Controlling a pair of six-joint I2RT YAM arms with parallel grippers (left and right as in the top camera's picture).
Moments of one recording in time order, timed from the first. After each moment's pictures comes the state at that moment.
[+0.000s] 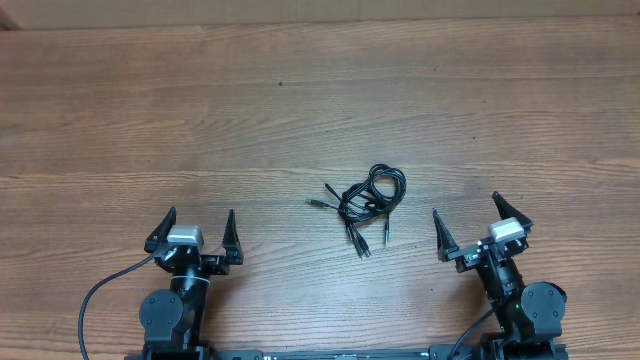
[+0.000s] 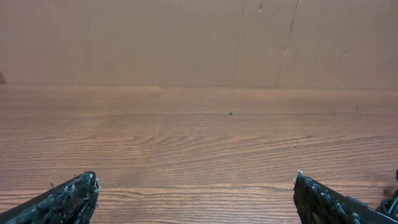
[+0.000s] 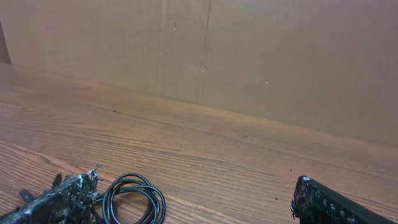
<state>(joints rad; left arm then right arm) -0.01 0.01 0.01 -0.07 0.06 -0.05 0.05 0.02 0.02 -0.02 -0.24 -0.11</state>
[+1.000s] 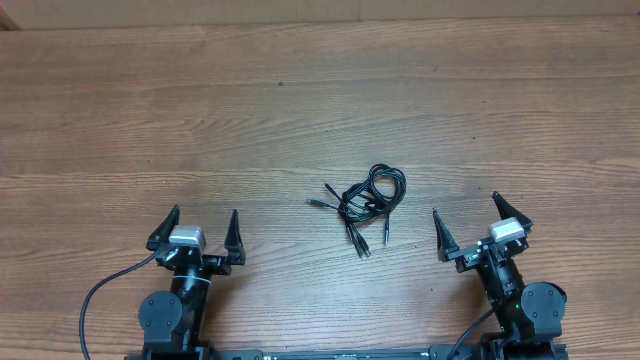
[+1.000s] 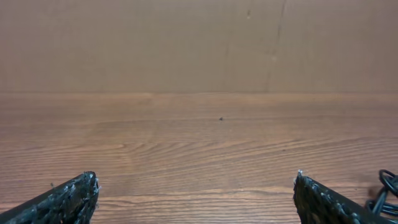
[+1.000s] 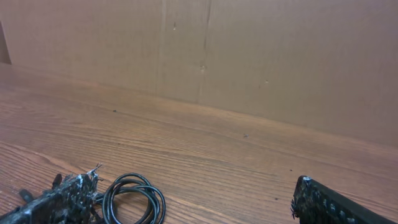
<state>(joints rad) -0.01 0.01 0.01 -0.05 0.11 -0.05 0.05 0.02 0.02 -0.02 -0.24 -0.11</state>
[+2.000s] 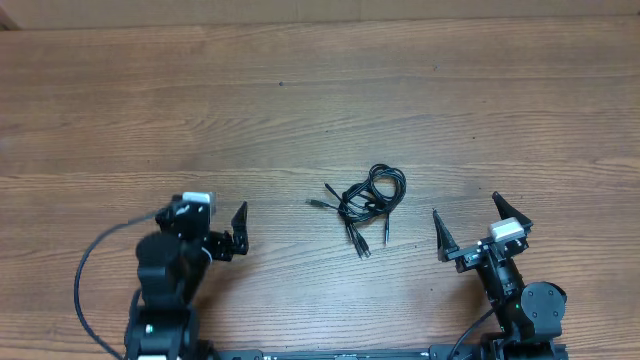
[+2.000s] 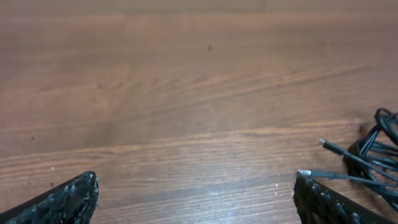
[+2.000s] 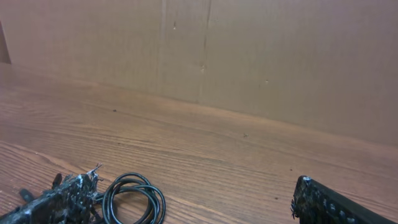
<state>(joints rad) -0.01 0.60 0.29 -0.14 0.17 0.00 0.05 0.01 0.02 -0.02 -0.24 -0.11</state>
